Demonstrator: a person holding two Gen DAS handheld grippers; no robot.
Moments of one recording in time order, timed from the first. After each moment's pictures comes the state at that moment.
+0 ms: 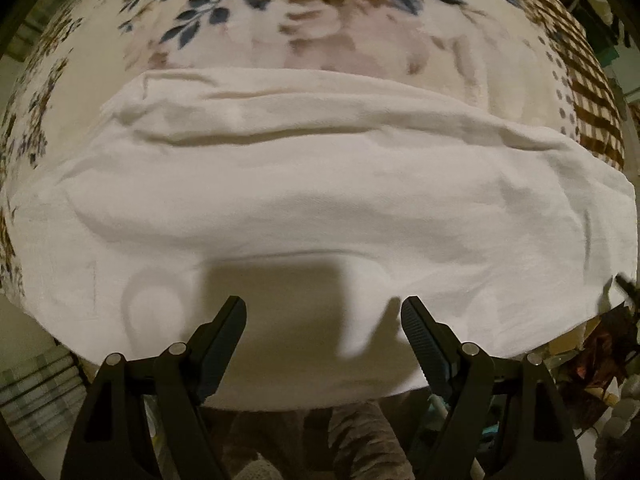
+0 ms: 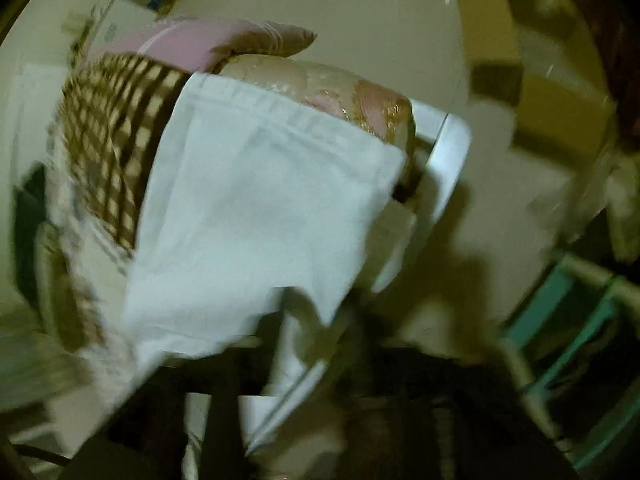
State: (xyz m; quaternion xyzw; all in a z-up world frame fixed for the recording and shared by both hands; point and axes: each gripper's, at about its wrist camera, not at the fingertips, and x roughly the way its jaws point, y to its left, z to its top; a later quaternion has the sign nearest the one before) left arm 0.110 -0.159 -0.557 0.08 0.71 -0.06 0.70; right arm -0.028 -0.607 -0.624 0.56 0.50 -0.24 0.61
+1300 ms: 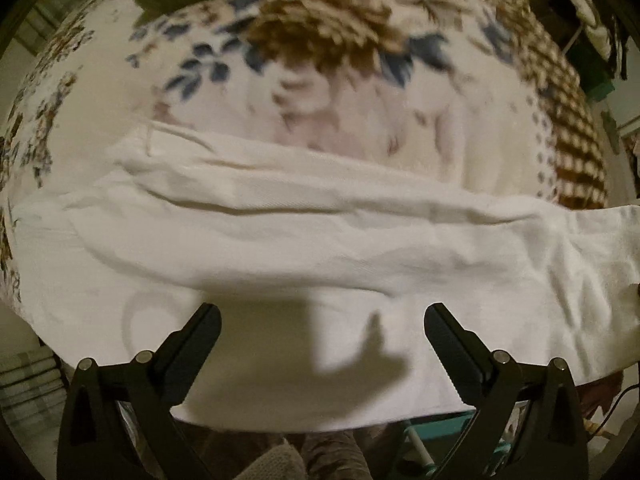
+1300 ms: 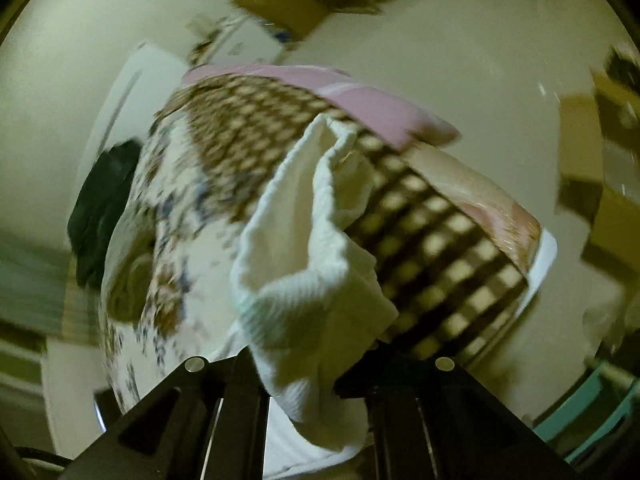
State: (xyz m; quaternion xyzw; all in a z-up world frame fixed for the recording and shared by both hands) left arm 0.143 -0.190 -0.541 0.04 0.67 -0.05 0.74; right arm 0.036 -0.540 -0.508 0.42 0.42 -0.15 0.79
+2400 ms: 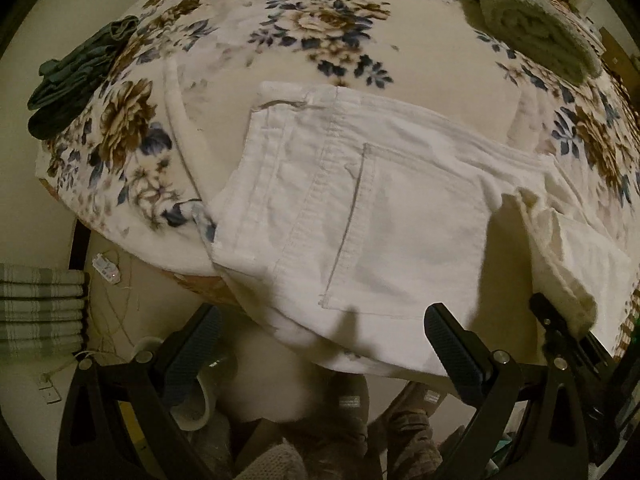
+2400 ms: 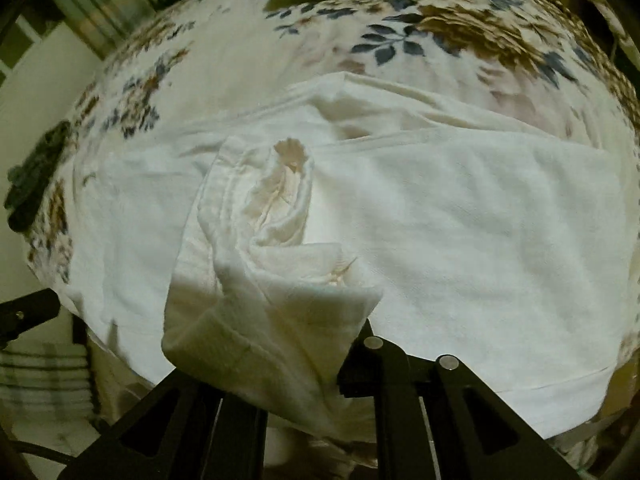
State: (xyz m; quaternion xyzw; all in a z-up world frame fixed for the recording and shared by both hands) left arm 0.109 0.161 -0.479 -0.03 0.65 0.11 0.76; right arm 0.138 -0.062 -0.603 0.08 0.61 0.05 0.79
